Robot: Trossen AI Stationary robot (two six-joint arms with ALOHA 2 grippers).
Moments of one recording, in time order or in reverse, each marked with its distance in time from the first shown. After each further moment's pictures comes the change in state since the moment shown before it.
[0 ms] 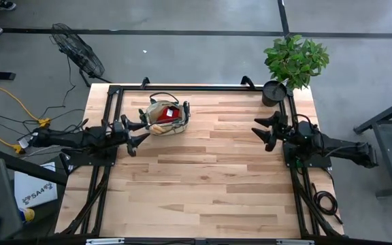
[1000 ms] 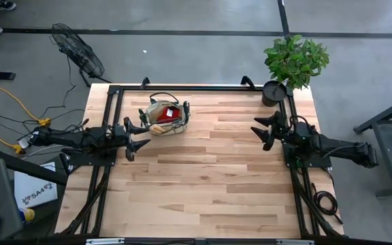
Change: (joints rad) left arm -0.034 0.000 -0.003 -0.011 0.105 0.033; right arm -0.001 0.005 -0.039 0.022 0.053 -0.026
